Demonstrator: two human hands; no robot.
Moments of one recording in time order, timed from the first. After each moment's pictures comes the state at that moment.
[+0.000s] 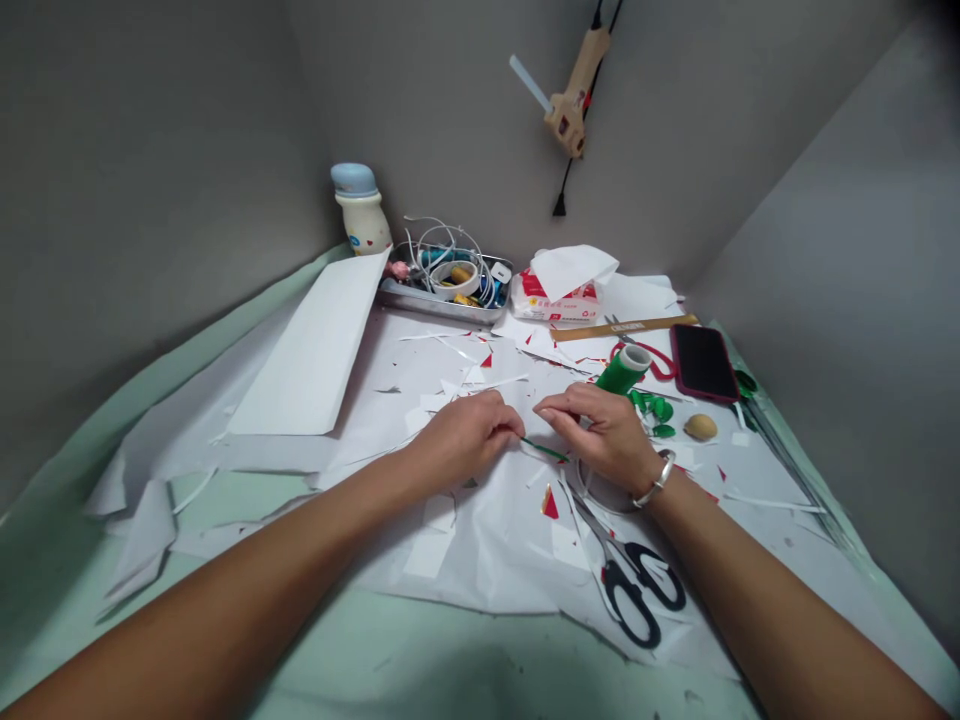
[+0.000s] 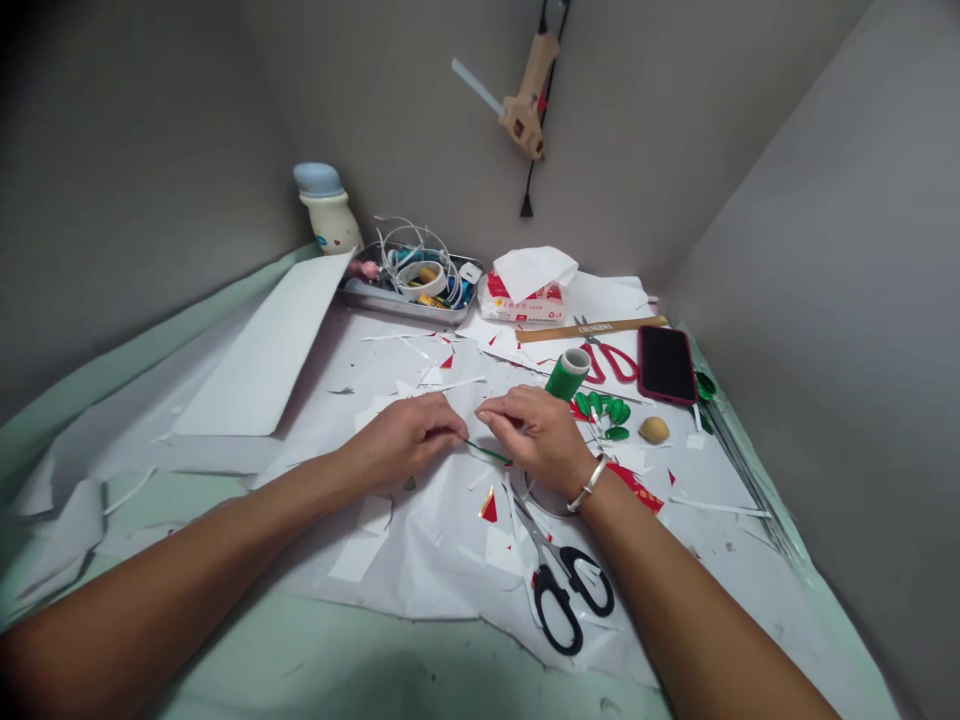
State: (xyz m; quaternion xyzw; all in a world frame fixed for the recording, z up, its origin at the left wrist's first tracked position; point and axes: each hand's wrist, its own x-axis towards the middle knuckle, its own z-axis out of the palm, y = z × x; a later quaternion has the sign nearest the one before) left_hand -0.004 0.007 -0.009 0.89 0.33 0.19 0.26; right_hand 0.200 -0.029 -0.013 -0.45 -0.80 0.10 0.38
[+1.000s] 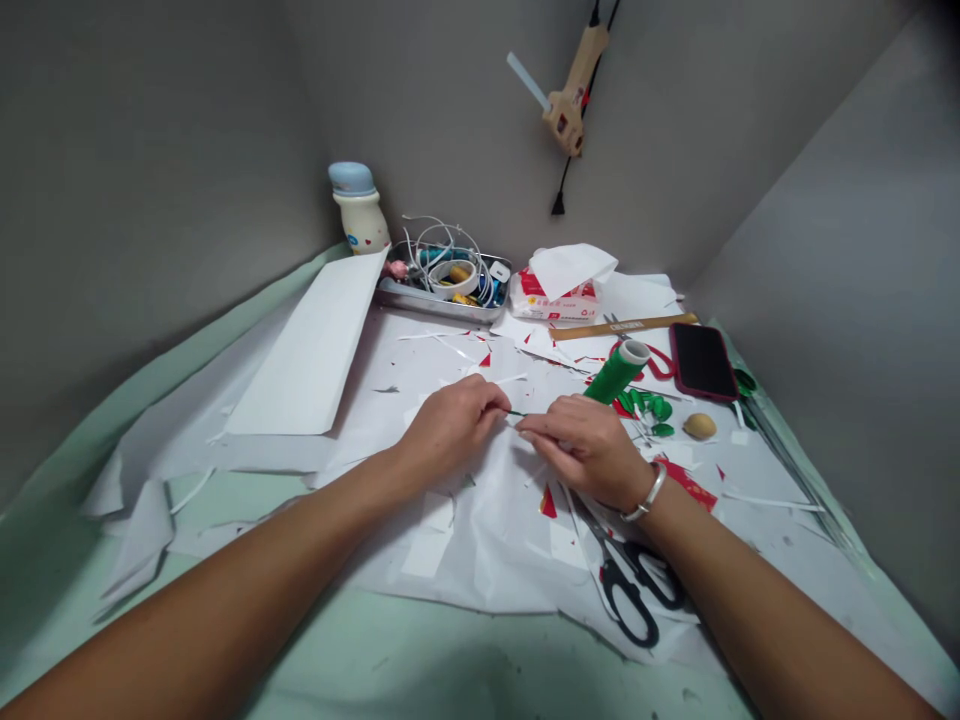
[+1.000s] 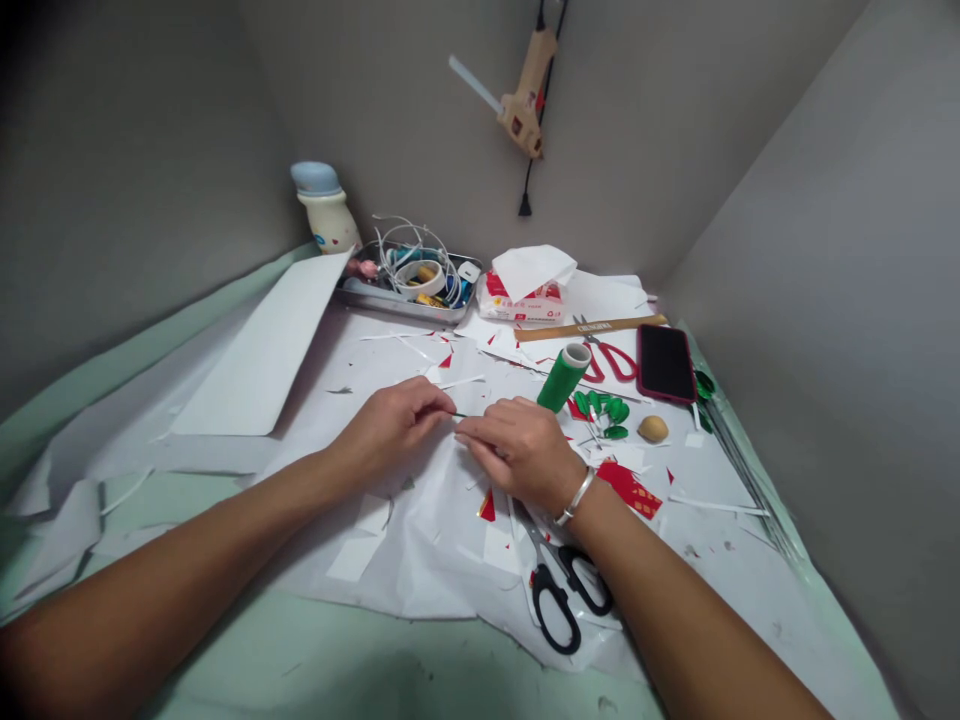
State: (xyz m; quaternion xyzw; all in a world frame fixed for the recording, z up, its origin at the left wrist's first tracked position) left_hand -0.006 0.013 -0.009 0.85 0.40 0.24 0.23; right_hand 0.190 -0.040 -0.017 -0.41 -0.85 0.02 0.32
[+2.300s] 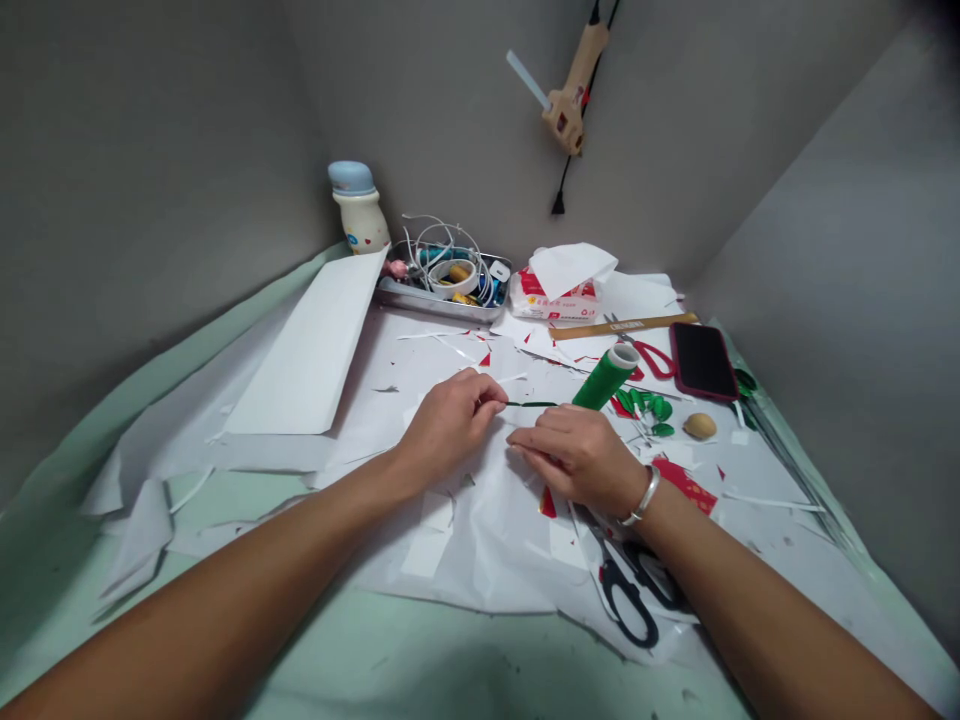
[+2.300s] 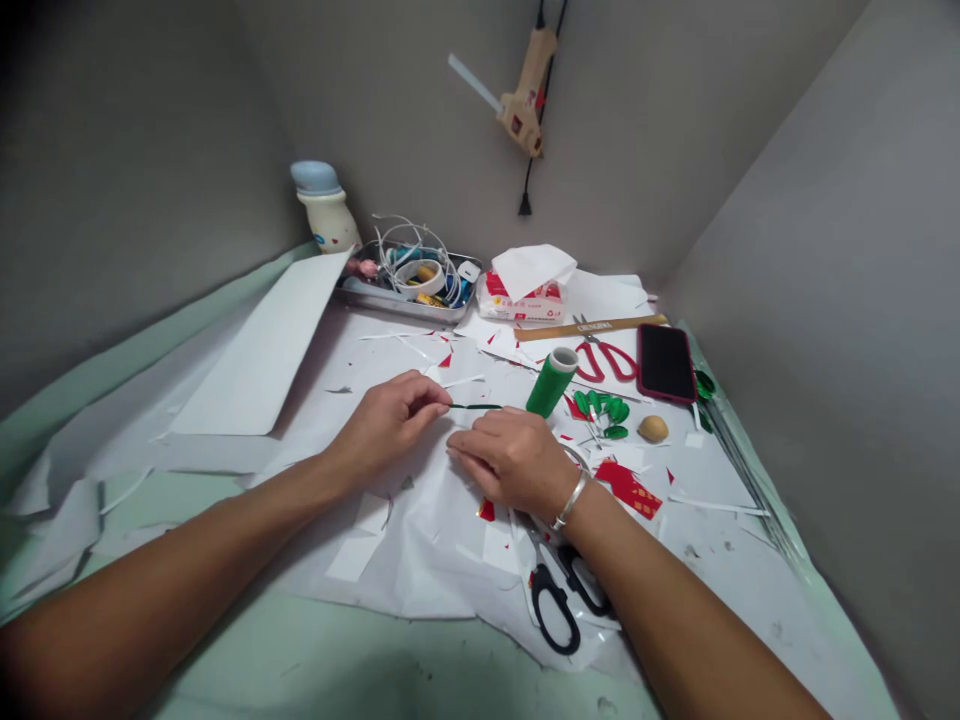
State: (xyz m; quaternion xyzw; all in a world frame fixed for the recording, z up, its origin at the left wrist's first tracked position) left_hand -0.004 0.010 -0.005 0.82 0.42 0.30 0.27; right_hand 0.186 -0.041 -0.020 -0.39 -0.88 0.00 0.26
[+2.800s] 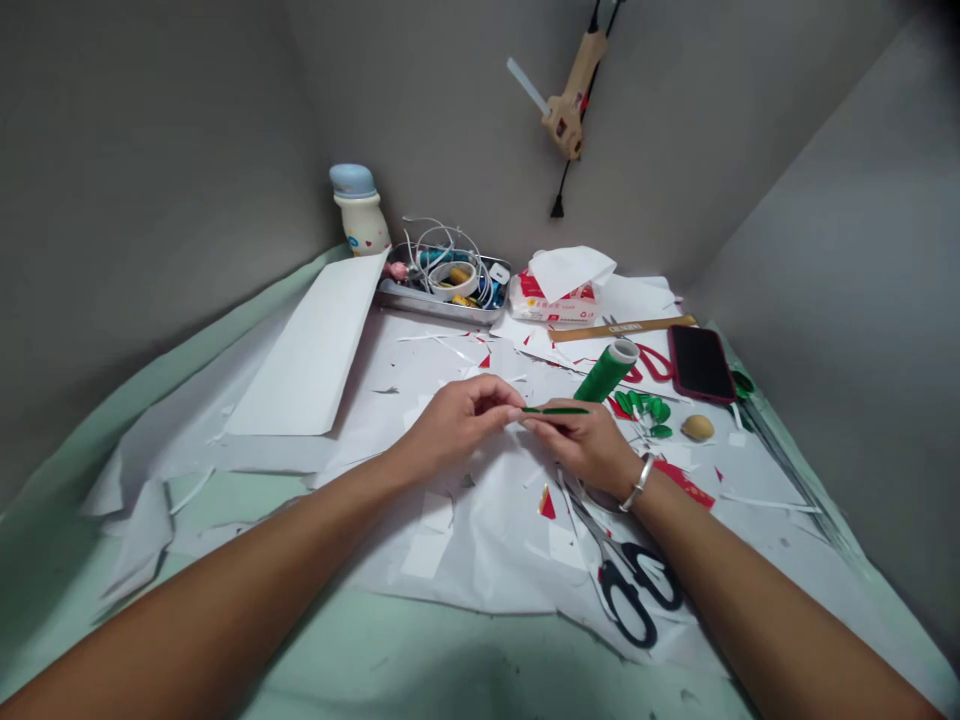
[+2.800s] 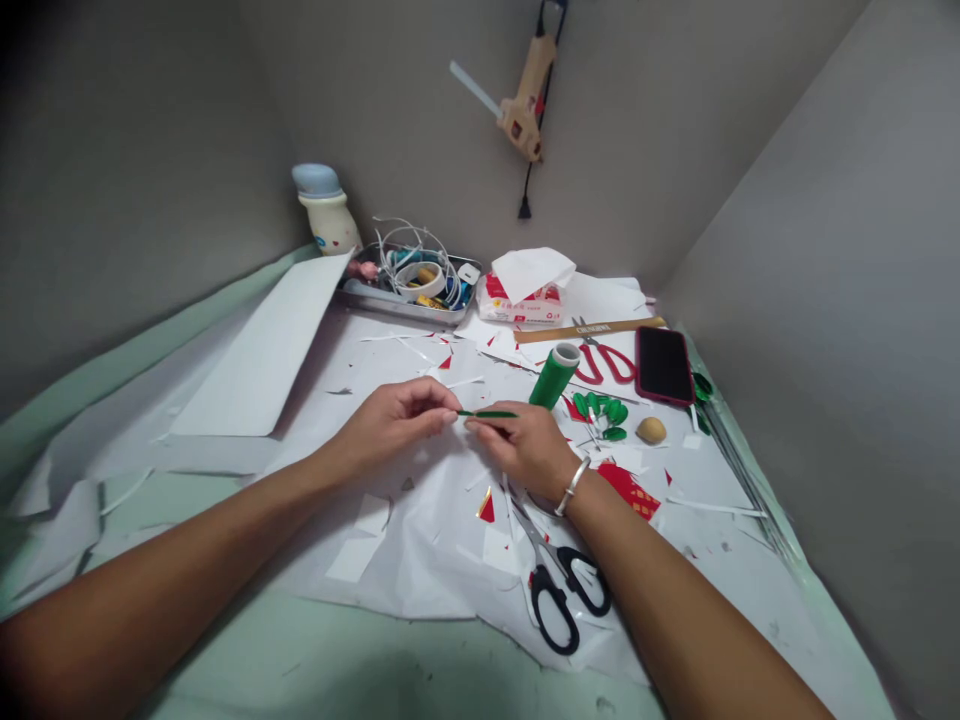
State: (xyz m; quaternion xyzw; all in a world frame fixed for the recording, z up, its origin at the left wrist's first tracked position) left_hand -0.003 0.006 0.006 0.75 0.36 0.29 0.47; right_hand 0.195 -0.028 -0.028 -0.45 -0.81 0.13 0.36
